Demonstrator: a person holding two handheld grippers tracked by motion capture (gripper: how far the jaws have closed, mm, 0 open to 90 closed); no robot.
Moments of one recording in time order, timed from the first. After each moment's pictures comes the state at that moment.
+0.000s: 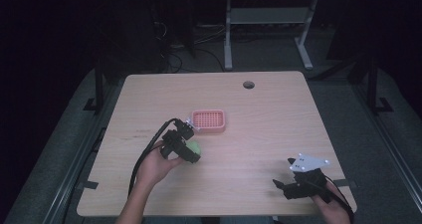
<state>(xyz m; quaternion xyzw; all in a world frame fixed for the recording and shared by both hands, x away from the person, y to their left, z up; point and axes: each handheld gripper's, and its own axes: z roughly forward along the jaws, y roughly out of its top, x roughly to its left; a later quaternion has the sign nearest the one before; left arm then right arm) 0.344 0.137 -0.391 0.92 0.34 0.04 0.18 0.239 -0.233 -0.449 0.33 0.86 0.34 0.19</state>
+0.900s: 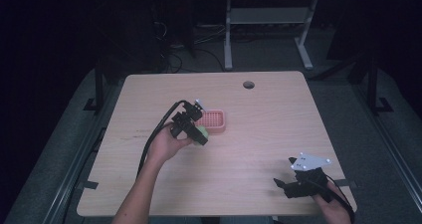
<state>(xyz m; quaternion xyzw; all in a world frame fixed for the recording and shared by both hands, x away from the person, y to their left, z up) 0.395 0.116 -0.377 0.92 0.34 0.02 0.17 0.240 -0.236 -0.449 0.33 0.86 0.35 0.19</state>
